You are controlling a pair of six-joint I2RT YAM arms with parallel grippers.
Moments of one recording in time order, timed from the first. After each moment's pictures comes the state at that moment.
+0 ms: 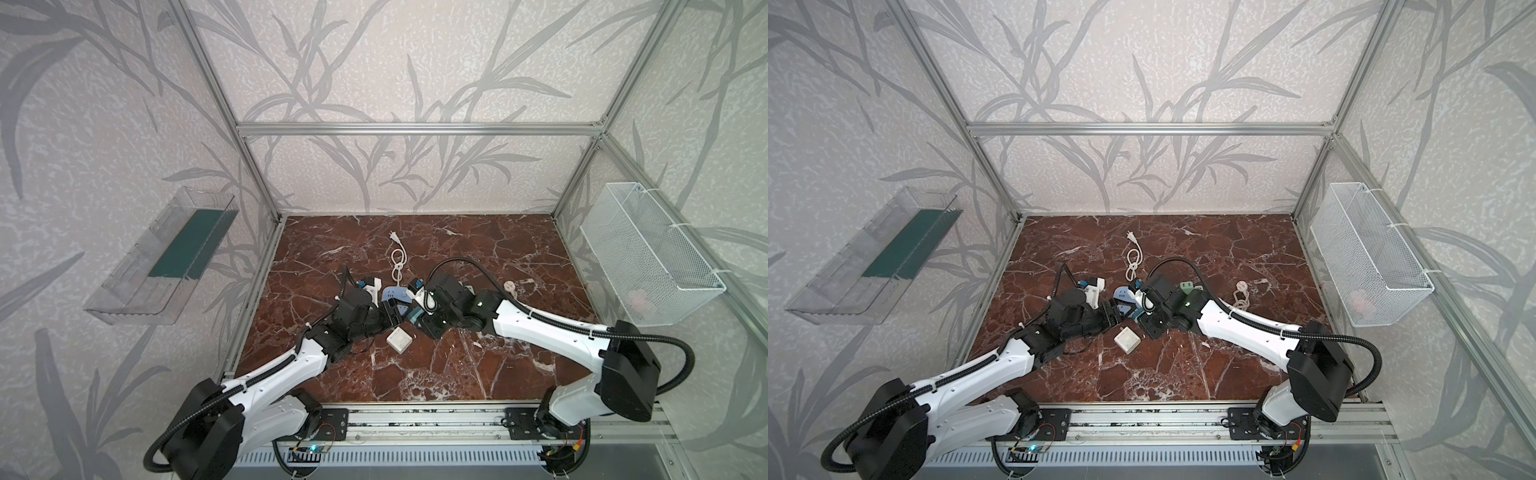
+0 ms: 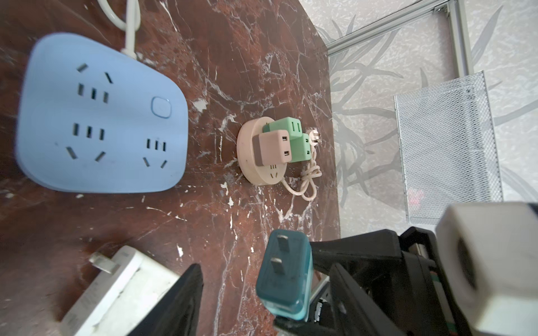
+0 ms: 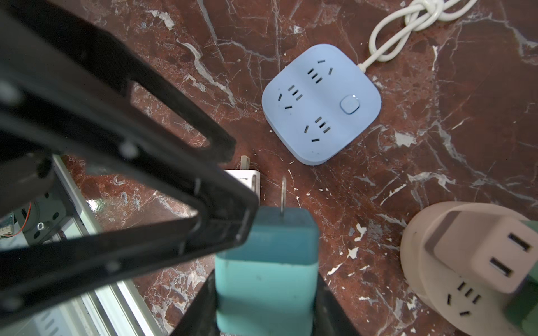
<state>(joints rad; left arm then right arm) -0.63 1.10 0.49 0.13 0.31 -1.06 0.91 1.50 1.09 -0.54 -0.11 0.14</state>
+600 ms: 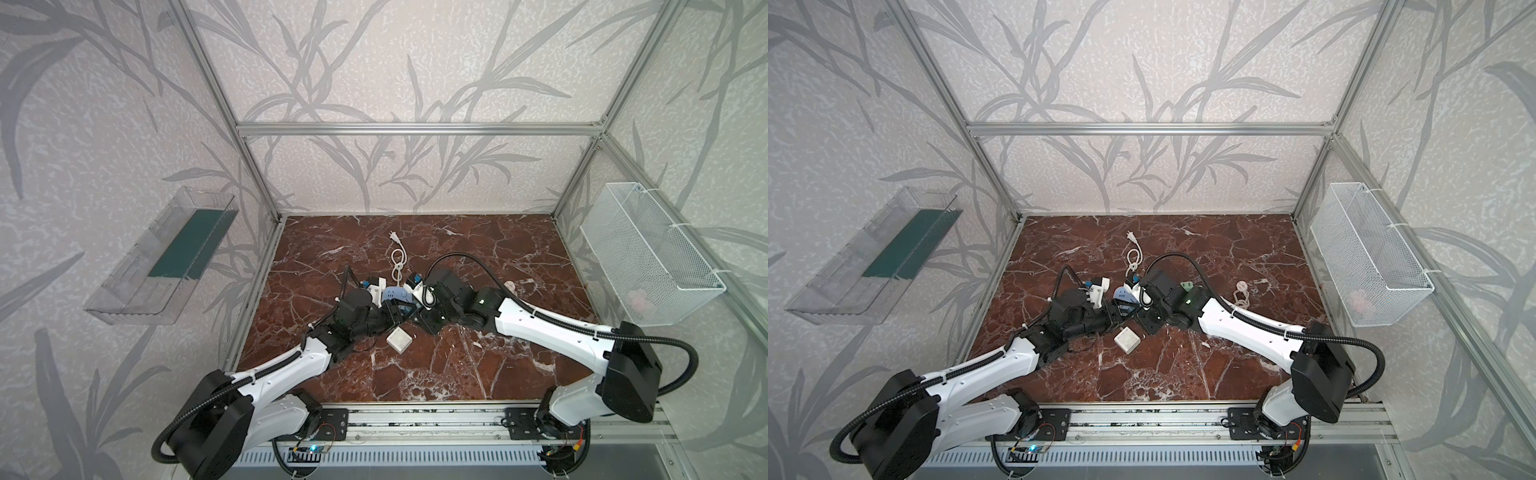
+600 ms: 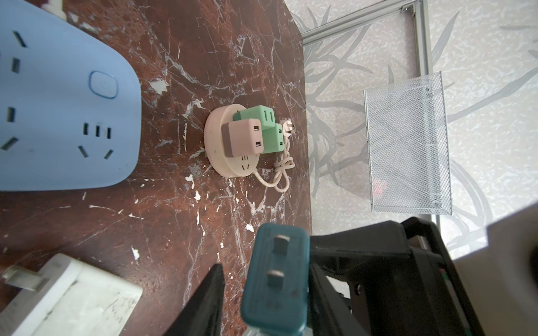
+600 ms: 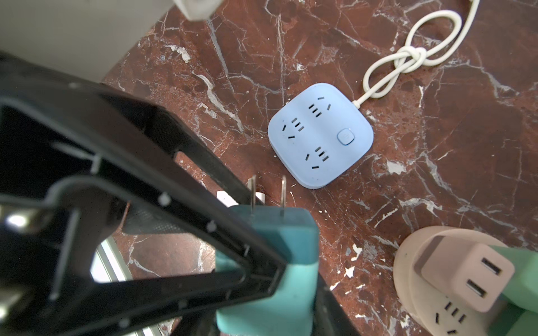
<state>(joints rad) -0.63 1.14 0.48 0.26 0.39 -1.13 0.91 1.49 1.13 -0.52 -0.11 0.12</state>
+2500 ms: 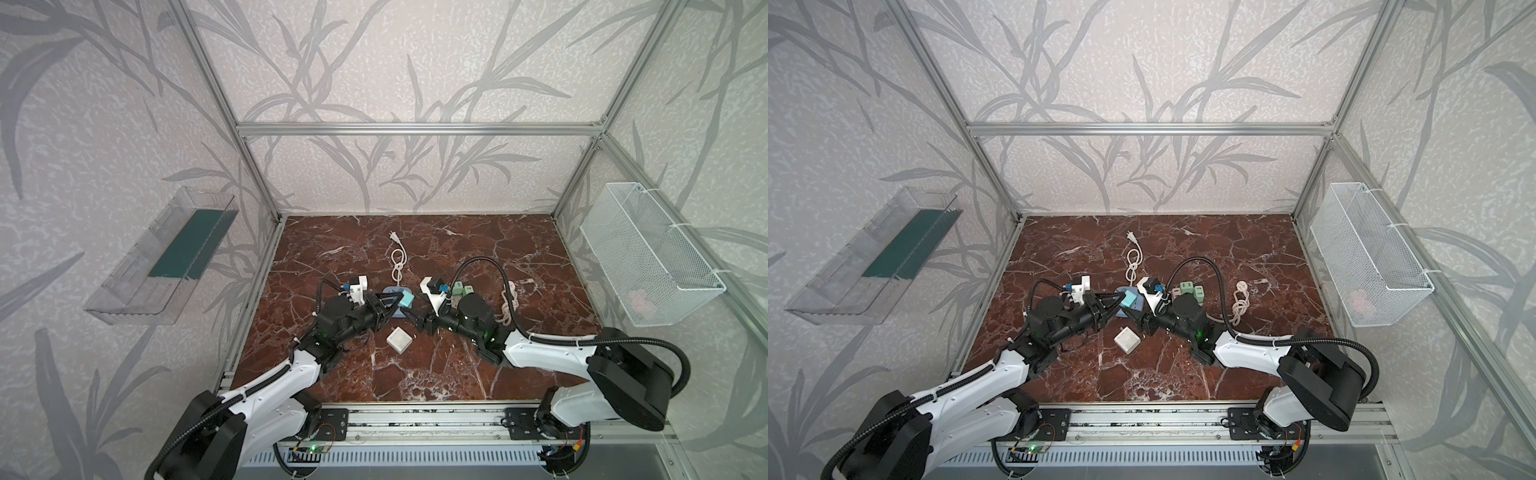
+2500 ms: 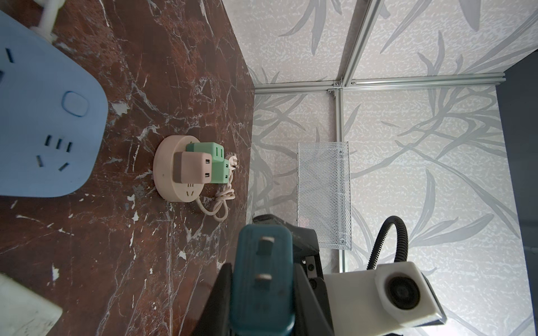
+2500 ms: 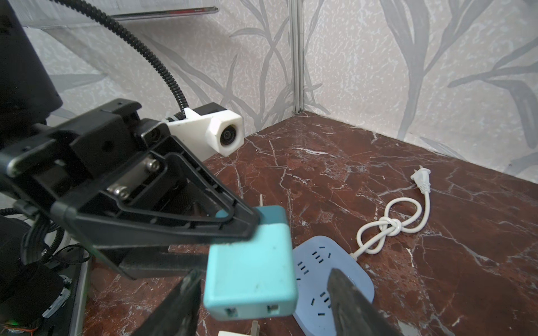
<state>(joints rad) -0.53 1.02 0.35 0.54 0.39 -1.47 0.89 1.43 0.57 0.73 -0.12 0.12</state>
